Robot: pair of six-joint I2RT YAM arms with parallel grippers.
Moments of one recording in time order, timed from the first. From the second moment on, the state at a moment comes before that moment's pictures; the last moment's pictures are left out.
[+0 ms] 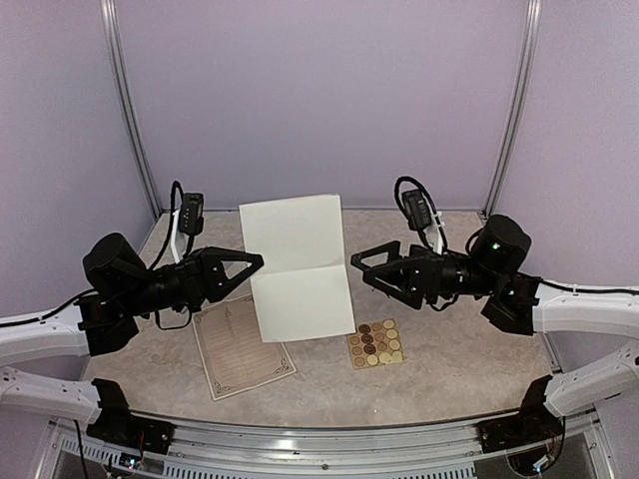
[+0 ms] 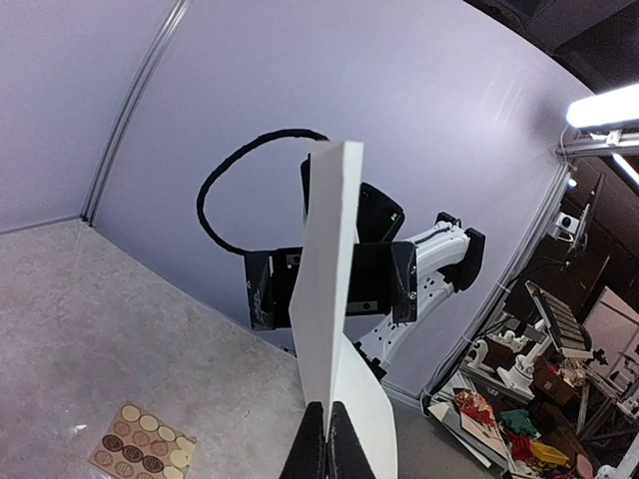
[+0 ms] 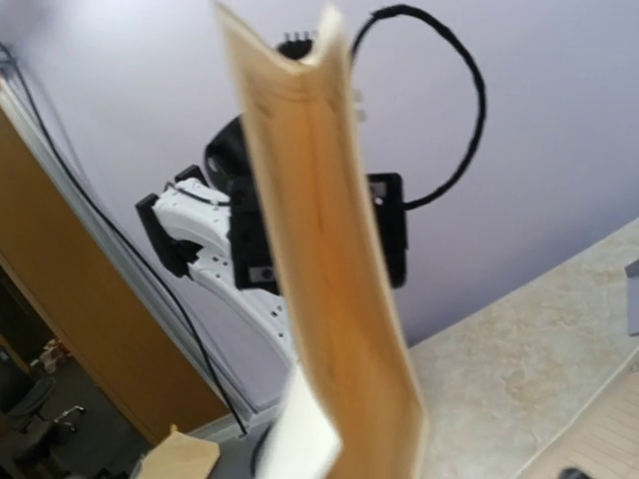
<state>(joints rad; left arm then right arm) -0.88 0.94 0.57 0.61 0.47 -0.60 0.87 1.17 0.69 0.70 -0.71 0.68</state>
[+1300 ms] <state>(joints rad) -0.64 0.76 0.58 0.38 0.39 -0.60 0.94 1.27 0.79 0.46 -0.69 0.50</state>
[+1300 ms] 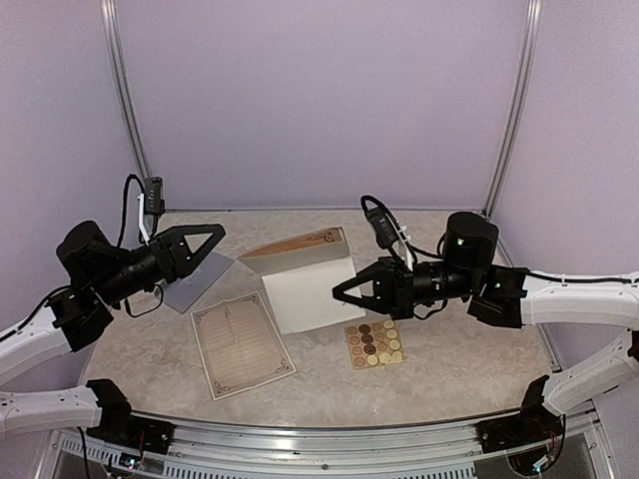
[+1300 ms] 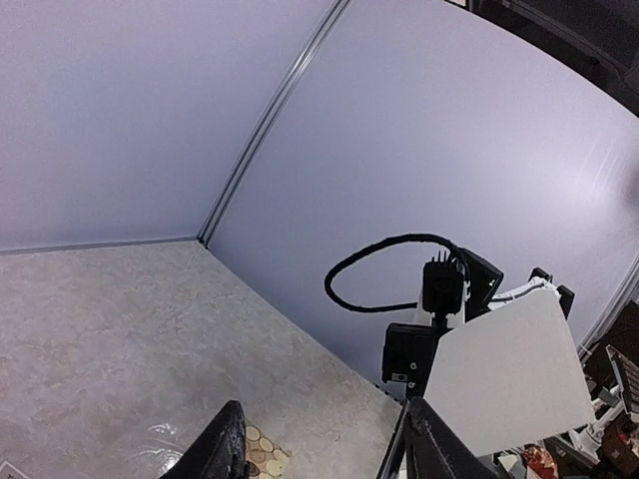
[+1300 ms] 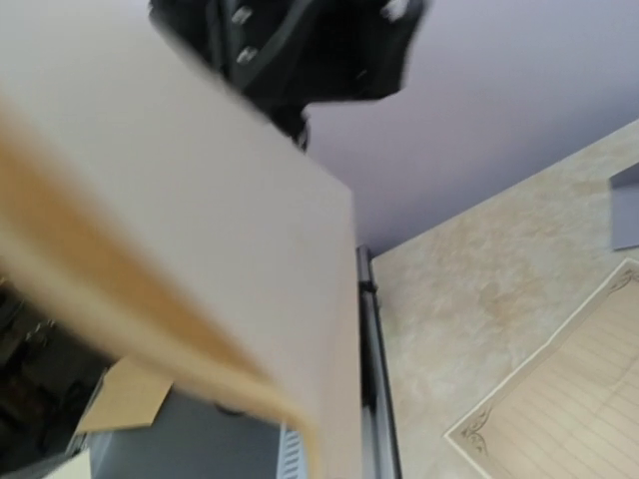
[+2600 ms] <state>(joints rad) -0.89 1.09 0.74 0.25 0.62 -0.44 0.86 1.25 0.83 0.29 -0.70 0.46</state>
